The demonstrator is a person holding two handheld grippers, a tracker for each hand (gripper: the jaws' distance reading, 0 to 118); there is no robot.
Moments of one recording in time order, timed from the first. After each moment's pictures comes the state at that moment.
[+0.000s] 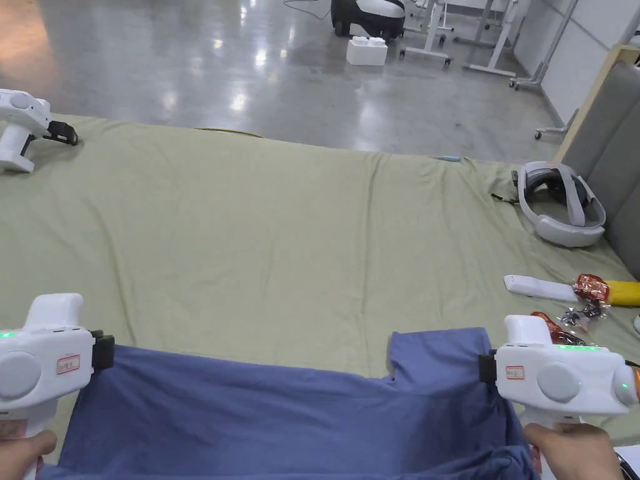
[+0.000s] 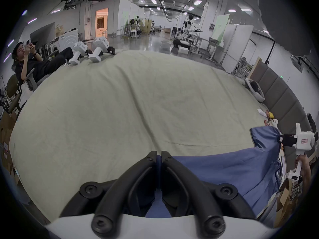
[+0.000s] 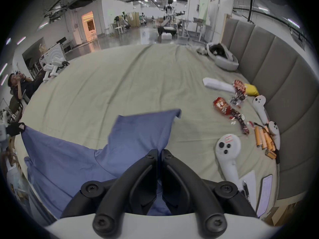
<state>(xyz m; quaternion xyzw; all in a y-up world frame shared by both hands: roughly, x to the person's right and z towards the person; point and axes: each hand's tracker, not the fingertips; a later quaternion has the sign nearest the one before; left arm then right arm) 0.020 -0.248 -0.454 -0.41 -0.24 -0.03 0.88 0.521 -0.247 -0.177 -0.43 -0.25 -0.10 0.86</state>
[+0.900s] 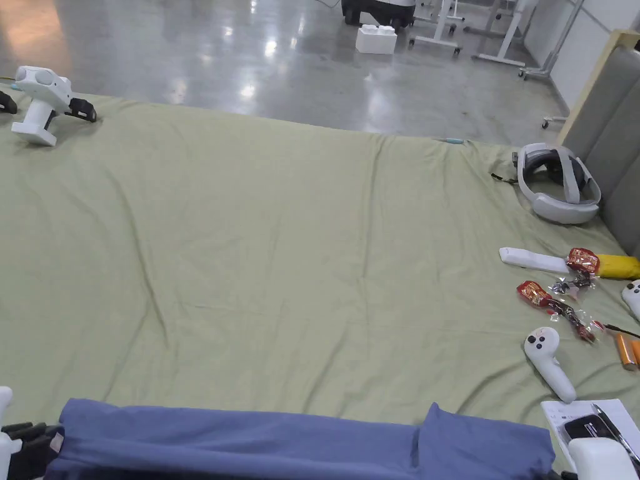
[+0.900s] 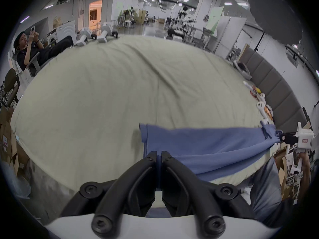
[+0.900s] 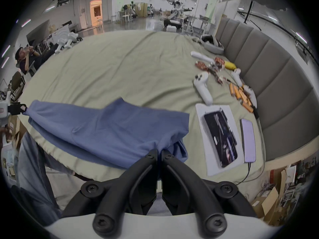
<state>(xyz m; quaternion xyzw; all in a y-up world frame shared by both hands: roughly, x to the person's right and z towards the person) -0.103 -0.277 -0.307 -0.47 -0.27 -0.05 0.84 0.412 -0.253 0.024 -0.49 -0.24 -0.07 0.84</state>
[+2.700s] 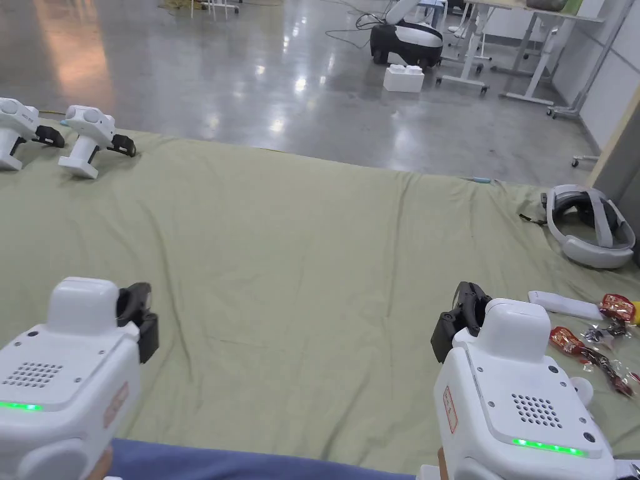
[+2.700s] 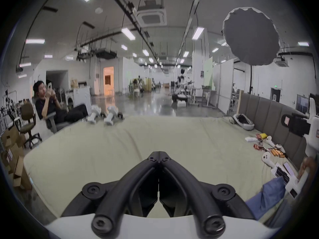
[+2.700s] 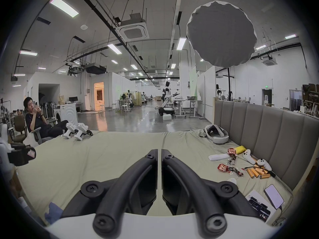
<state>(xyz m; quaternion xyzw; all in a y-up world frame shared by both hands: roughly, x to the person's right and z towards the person) -0.013 -0.175 -0.312 -0.16 -0.23 -0.03 0.96 0.314 -0.153 -0.138 -0.06 -0.29 -0.02 0.96</state>
